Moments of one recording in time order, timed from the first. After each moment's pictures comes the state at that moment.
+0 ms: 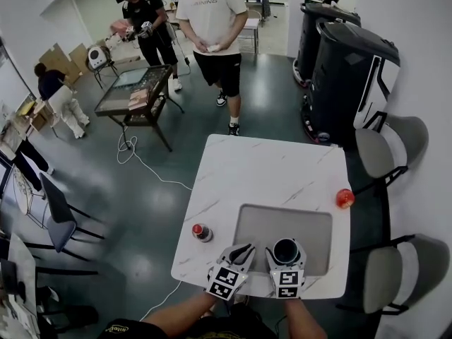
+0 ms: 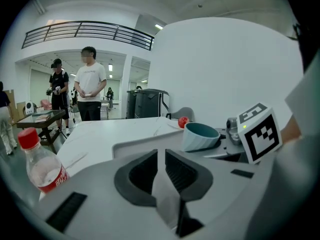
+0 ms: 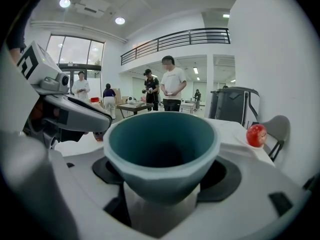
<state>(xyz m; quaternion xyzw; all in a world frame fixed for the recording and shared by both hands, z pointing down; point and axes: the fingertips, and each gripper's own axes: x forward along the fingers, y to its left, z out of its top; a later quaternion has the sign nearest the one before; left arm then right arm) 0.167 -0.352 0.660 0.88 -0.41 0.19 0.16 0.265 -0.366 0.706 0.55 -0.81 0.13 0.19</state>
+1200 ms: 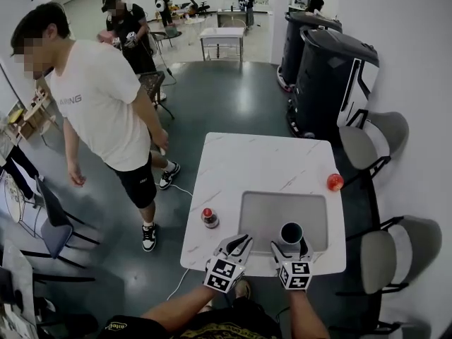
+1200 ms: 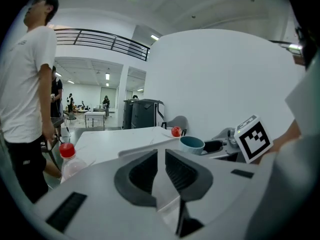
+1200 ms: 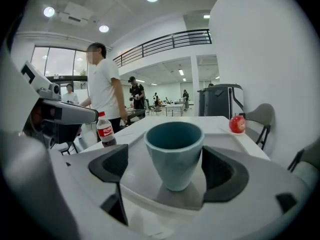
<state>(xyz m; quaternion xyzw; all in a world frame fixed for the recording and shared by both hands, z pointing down) 0.132 -0.299 0.610 0.90 -0.39 0.15 0.13 0.273 -0.301 0.673 0.60 -0.77 0.18 0.14</state>
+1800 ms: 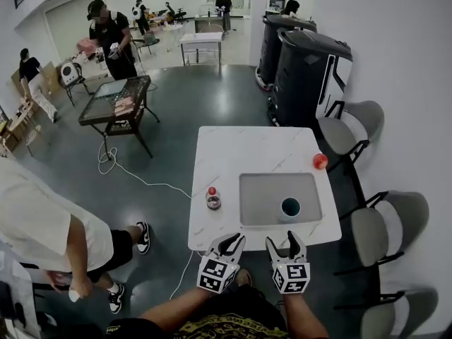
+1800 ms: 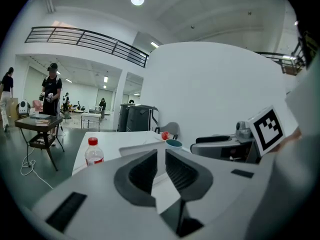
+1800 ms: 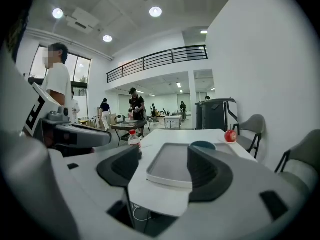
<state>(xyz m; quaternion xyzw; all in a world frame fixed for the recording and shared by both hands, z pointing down) 0.077 -0.198 0.568 0.91 -0.37 0.11 0.14 0.204 -0.186 0.581 0.63 -0.76 0.13 0.09</state>
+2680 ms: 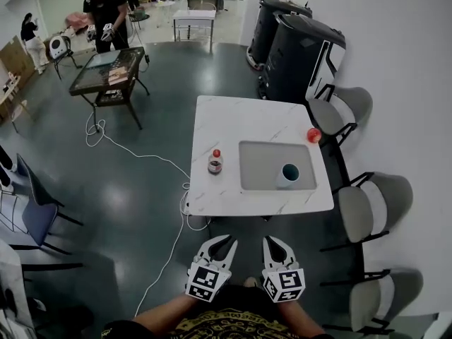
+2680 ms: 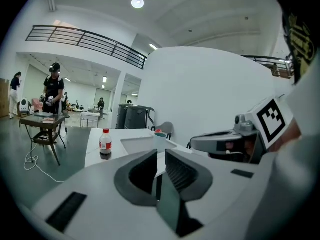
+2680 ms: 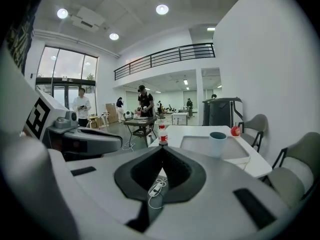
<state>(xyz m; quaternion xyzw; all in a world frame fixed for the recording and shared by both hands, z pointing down) 0.003 -0.065 0.549 0.92 -0.35 0.10 0.14 0.106 -0.051 0.551 0.60 -0.78 0.13 0.11</state>
